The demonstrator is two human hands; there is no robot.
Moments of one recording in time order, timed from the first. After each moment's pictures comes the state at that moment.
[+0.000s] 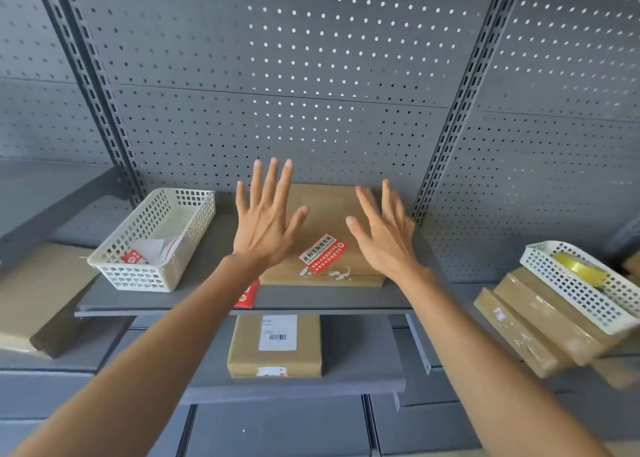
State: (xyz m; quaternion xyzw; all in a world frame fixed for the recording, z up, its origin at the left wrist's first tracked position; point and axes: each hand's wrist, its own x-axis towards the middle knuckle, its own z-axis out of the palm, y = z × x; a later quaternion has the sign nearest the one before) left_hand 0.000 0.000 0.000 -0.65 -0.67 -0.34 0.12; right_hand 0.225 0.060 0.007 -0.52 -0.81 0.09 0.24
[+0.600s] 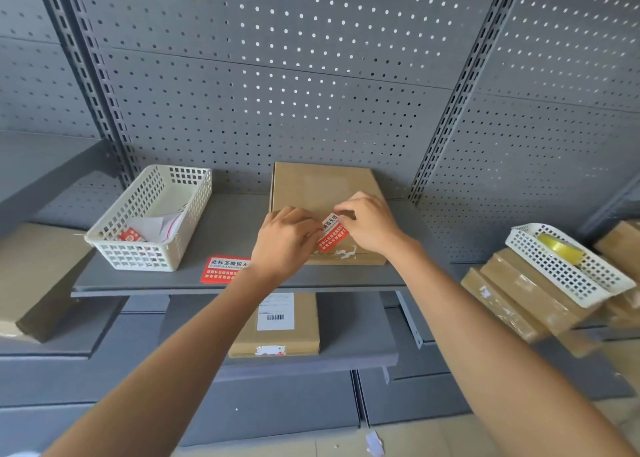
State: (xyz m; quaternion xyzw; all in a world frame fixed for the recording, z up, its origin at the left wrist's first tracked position) left_hand 0.015 -0.020 -0.052 -0.71 -0.58 -0.38 0.10; right_hand 0.193 0.055 0.010 -0.49 -0.85 0.10 0.15
